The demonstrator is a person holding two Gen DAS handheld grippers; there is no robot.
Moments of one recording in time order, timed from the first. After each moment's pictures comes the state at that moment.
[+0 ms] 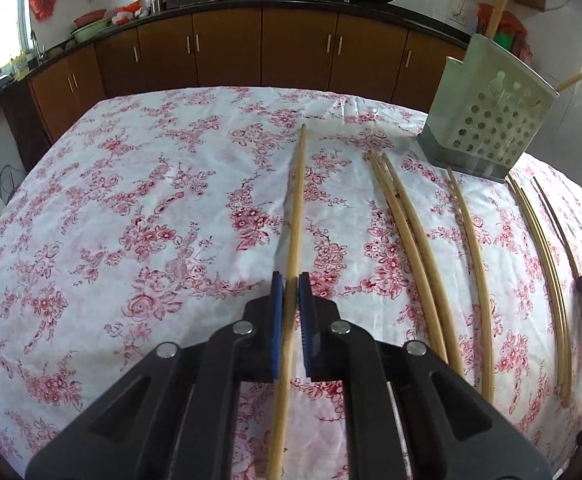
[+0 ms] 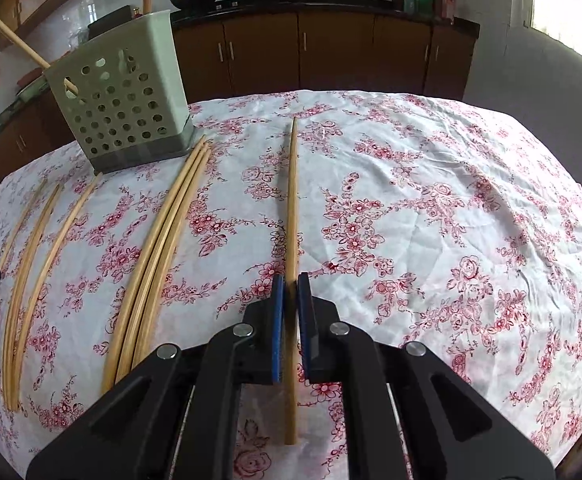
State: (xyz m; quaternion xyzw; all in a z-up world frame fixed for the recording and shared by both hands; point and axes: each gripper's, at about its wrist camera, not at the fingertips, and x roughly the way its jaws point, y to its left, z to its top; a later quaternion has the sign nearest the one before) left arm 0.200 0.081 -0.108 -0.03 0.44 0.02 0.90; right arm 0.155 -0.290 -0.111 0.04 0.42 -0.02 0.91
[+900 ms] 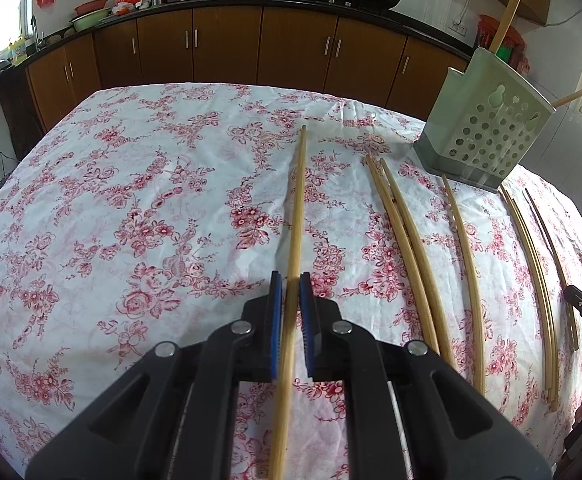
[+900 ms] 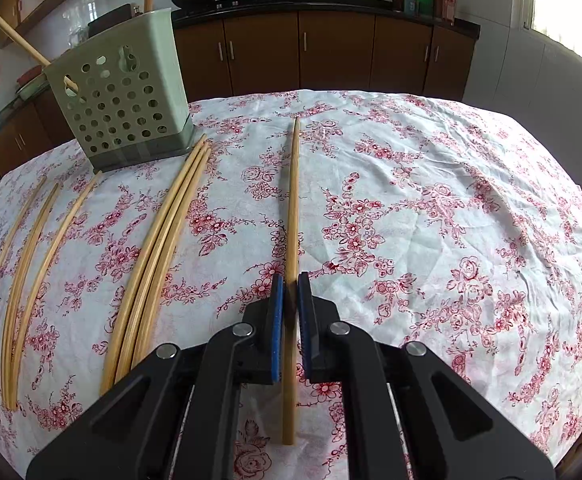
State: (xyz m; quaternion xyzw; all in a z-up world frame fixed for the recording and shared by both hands) left arm 0.200 0.086 -0.110 -0.06 0.43 0.01 0.90; right arm 0.155 -0.290 -0.112 0.04 0.42 -0.02 0.91
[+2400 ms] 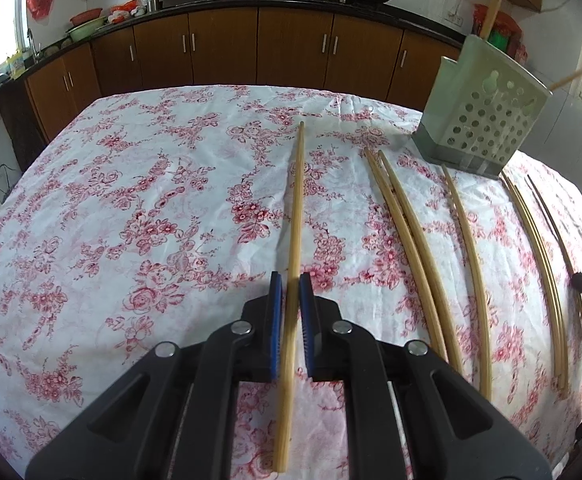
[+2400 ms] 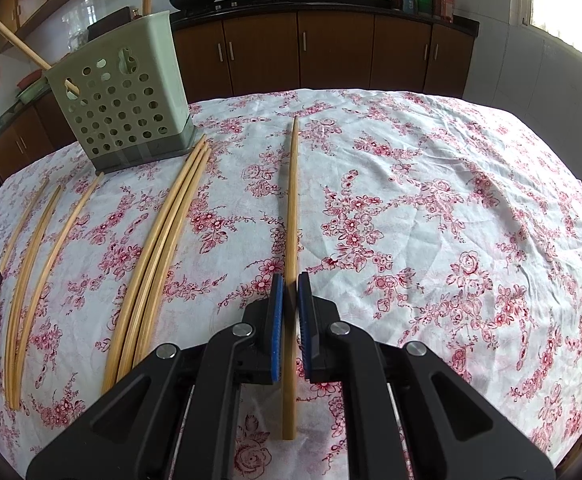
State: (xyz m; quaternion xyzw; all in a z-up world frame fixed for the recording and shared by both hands) left arm 0.193 0.079 -0.109 -0.03 0.44 0.02 0.90; right arm 0.151 -0.290 -0.112 0.05 0.42 -0.02 0.91
